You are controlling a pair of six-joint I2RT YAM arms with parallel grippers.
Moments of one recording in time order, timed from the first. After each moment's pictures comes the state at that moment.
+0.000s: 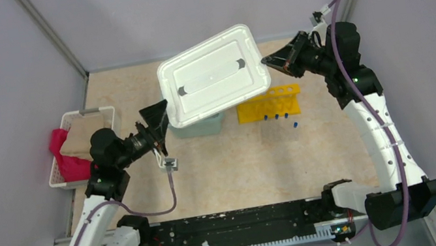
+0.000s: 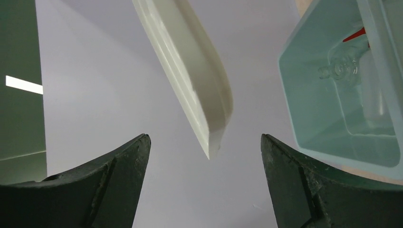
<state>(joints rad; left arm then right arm) -0.28 0.74 0.62 0.02 0.73 1.86 0.13 1.15 1.35 -0.46 -0.55 0.91</state>
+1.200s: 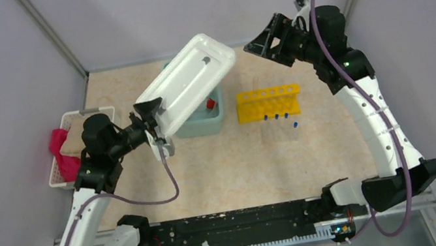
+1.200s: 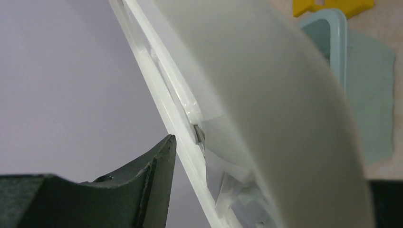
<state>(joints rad) -0.28 0.80 0.81 -0.20 0.68 1.52 0.26 1.28 1.56 -0.58 -0.41 0.71</state>
